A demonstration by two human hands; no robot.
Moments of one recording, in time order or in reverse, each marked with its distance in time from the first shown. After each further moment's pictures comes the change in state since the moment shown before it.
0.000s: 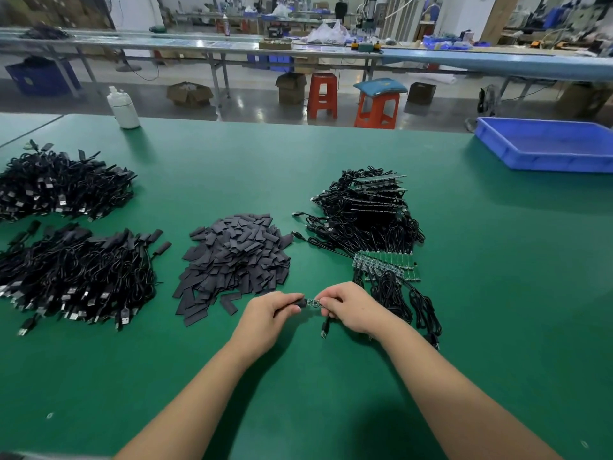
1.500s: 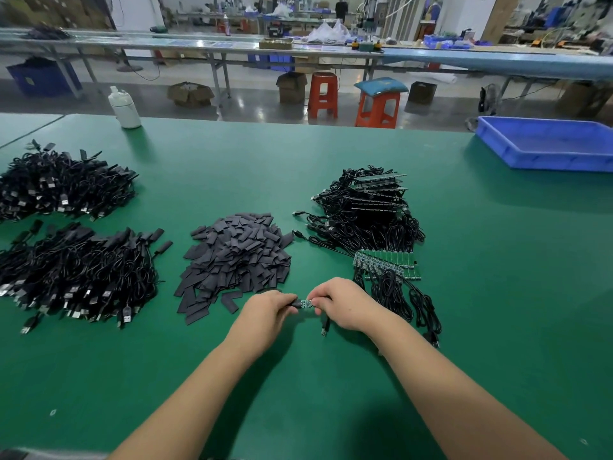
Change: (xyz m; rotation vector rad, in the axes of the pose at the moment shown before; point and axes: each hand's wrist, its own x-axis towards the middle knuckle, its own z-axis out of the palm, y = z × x) left_hand -0.003 0.011 -0.010 0.257 -0.051 0.034; right_hand -0.006 -0.029 -0.001 -0.313 -0.025 -0.081
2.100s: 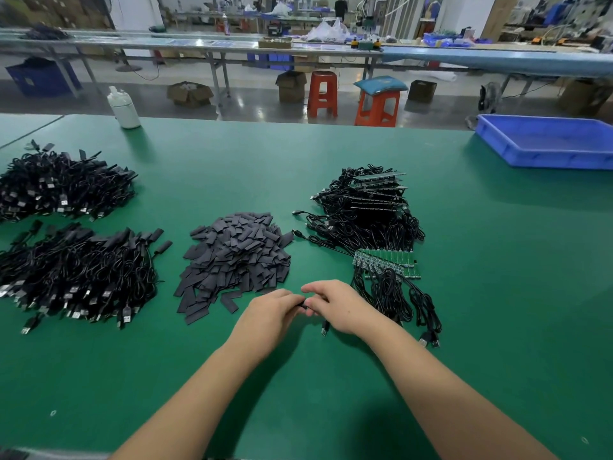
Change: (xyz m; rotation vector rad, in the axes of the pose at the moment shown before) left_hand -0.005 0.013 -0.002 -0.013 0.068 0.157; right_hand 0.001 0.003 0.014 0.239 0.031 -0.005
